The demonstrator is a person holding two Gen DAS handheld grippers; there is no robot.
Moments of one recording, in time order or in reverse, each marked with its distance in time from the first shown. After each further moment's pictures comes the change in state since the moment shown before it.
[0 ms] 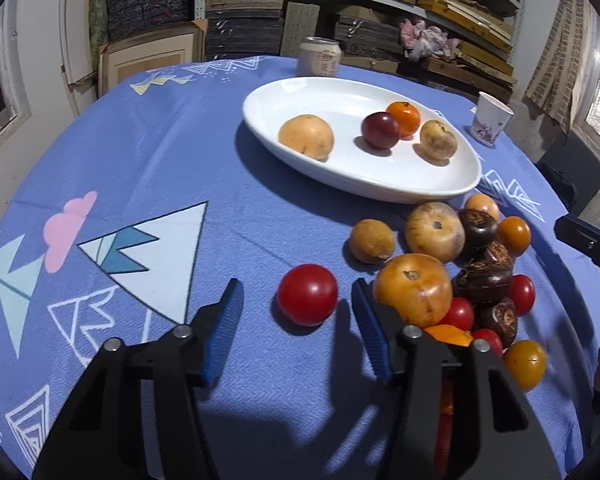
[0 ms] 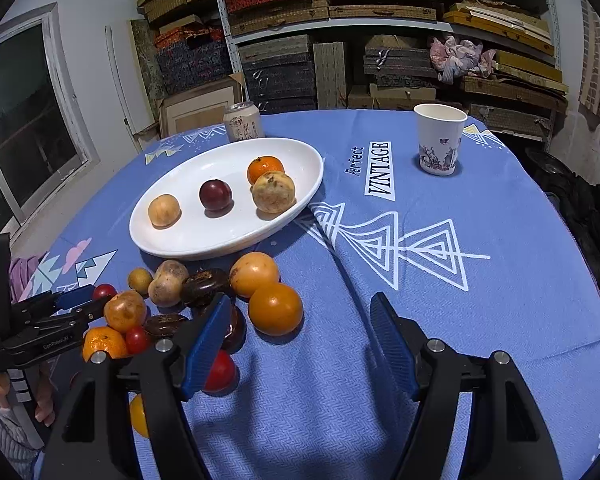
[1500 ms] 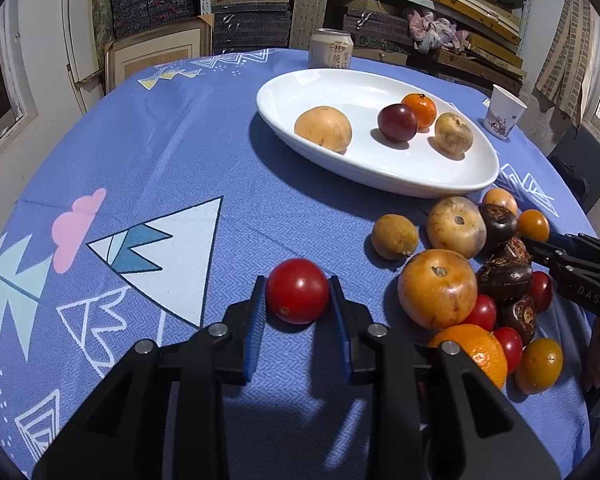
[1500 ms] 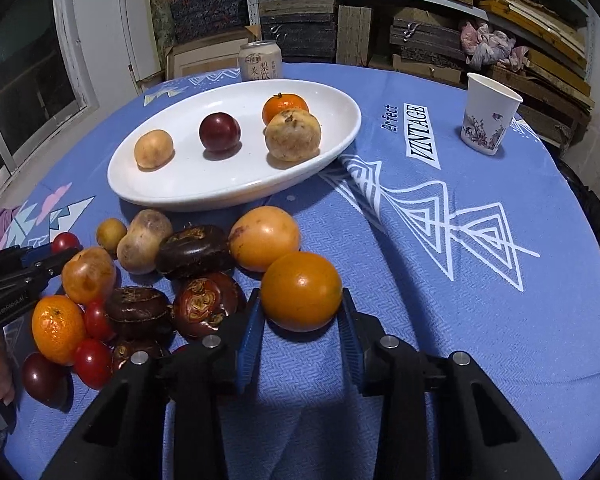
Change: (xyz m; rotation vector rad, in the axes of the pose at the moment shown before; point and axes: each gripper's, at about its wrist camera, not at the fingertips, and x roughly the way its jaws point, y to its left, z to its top) left arm 0.006 0.003 0.003 0.002 0.022 0.059; right arm 0.057 0.026 -0.009 -0.108 0.141 -0.020
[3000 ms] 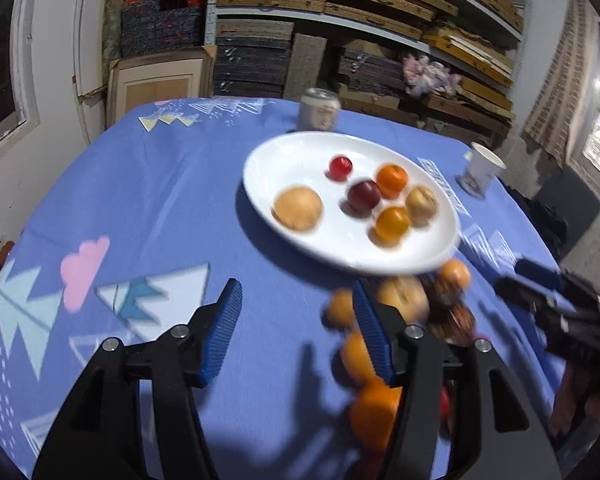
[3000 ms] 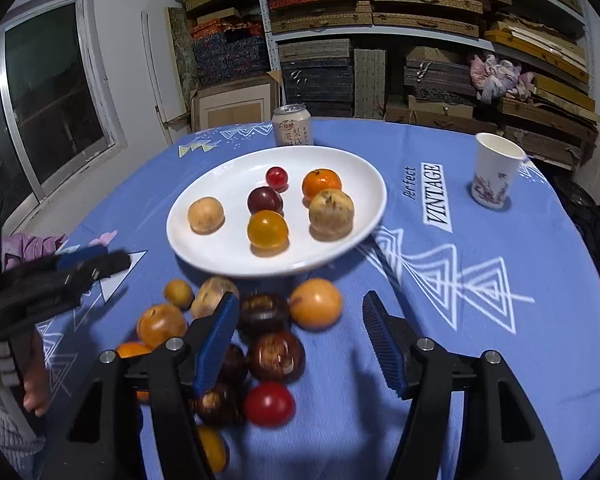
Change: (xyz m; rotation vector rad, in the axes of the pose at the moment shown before) left arm -0.048 -0.012 0.018 -0.054 -0.126 -0.066; right arm -0.057 0.011 0.017 0.016 -0.159 0.088
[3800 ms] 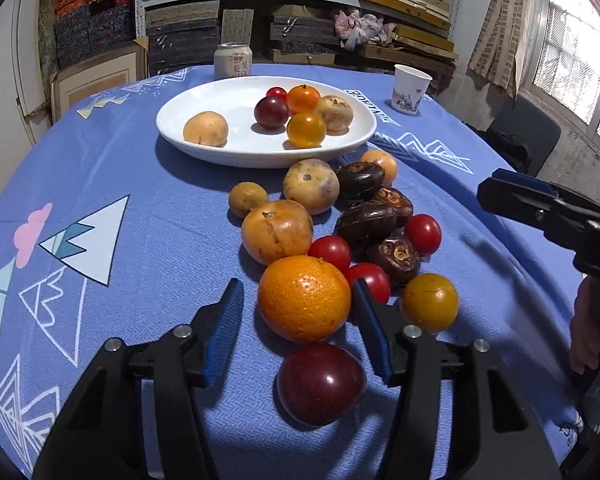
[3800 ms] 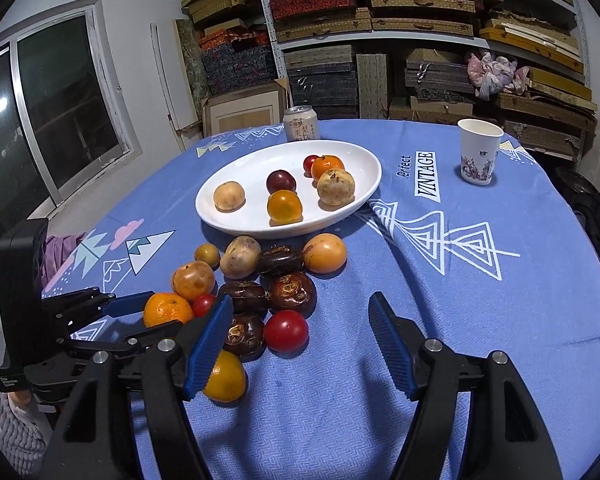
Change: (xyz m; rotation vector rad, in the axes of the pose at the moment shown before) left arm 0.005 -0.040 -0.056 0.179 0.102 -0.137; right arm -0.040 0.002 -0.035 0.014 -0.021 0.050
